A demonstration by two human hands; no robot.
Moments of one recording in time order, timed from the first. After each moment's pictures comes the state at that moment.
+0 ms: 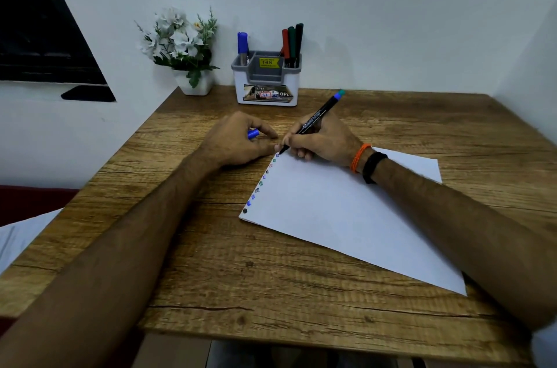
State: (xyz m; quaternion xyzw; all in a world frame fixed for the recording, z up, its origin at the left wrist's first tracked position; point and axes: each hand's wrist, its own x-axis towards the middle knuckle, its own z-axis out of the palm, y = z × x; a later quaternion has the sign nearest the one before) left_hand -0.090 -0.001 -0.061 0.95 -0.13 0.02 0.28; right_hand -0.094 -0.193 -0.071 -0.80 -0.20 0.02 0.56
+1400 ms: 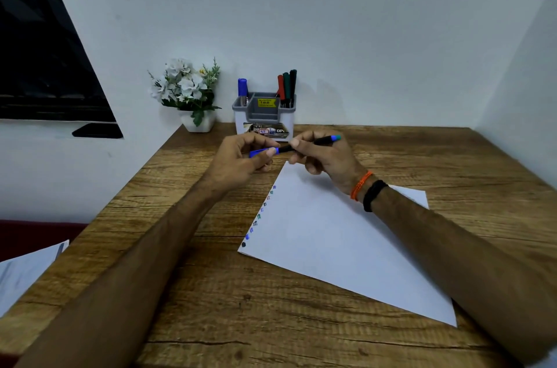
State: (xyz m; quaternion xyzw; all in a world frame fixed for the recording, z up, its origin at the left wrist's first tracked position) left_hand -0.101 -0.008 -0.050 0.78 -0.19 0.07 0.60; right_hand -0.092 -0.205 -0.056 -0.69 -0.18 -0.04 0.70
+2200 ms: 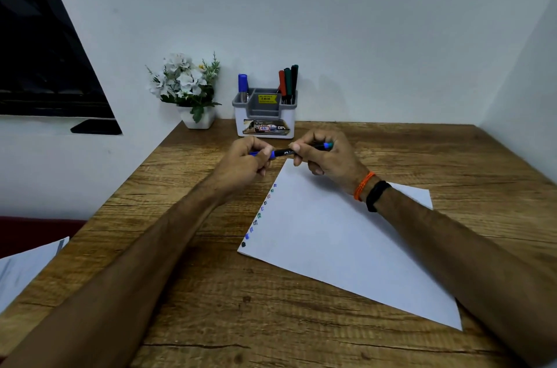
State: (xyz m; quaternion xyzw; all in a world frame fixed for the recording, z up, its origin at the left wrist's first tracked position) left_hand -0.100 -0.017 -0.055 0.80 -0.08 0.01 0.60; right_hand -0.085 -0.210 -0.067 -0.72 -0.24 -0.07 0.65
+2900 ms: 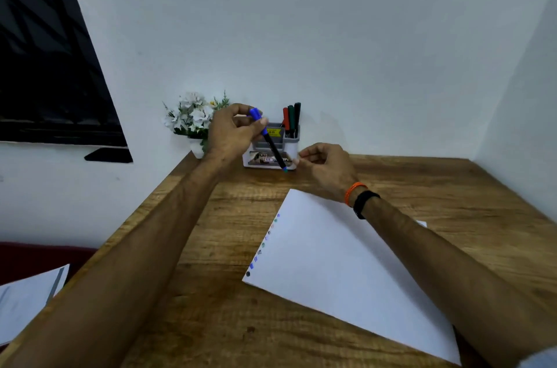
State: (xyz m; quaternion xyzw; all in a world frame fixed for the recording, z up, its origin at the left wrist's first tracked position) left_hand -0.054 -0.005 0.018 0.74 -0.07 0.22 0.63; right_hand -0.053 -0.202 -0.043 -0.84 -0.08 -0.18 0.51
